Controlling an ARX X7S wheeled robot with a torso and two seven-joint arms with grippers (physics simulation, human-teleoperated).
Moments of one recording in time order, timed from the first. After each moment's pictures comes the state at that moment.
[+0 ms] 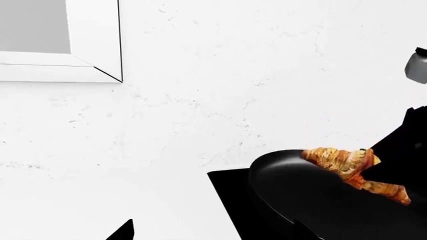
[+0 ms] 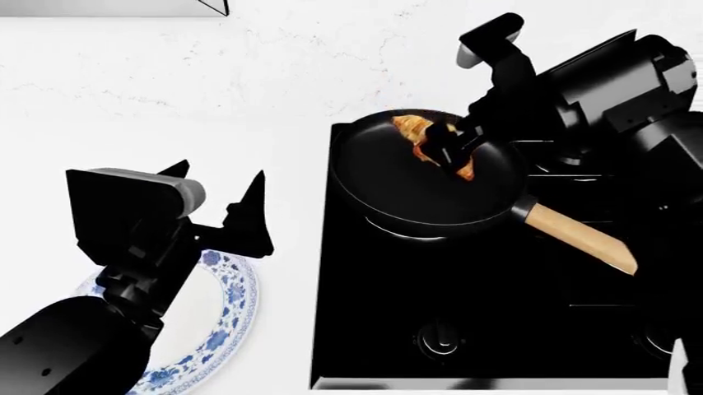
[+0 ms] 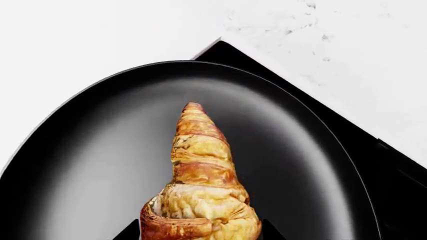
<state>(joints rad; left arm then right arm) -0.46 -0.53 0.11 0.60 -0.87 -0.73 -0.33 1.72 0.24 -1.26 1.13 0.75 0.77 -0.73</state>
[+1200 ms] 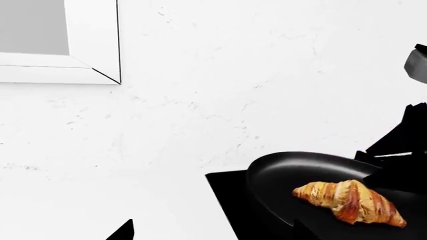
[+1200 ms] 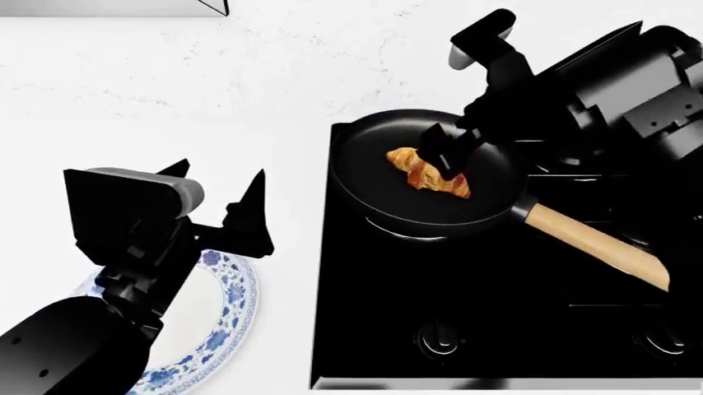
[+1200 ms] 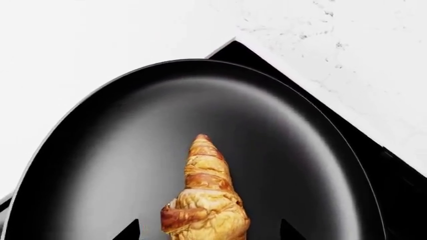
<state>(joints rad) -0.47 -0.54 0.12 0.60 -0.89 -0.72 -0.33 1.71 0.33 -1.24 0.87 0.77 0.89 -0.66</state>
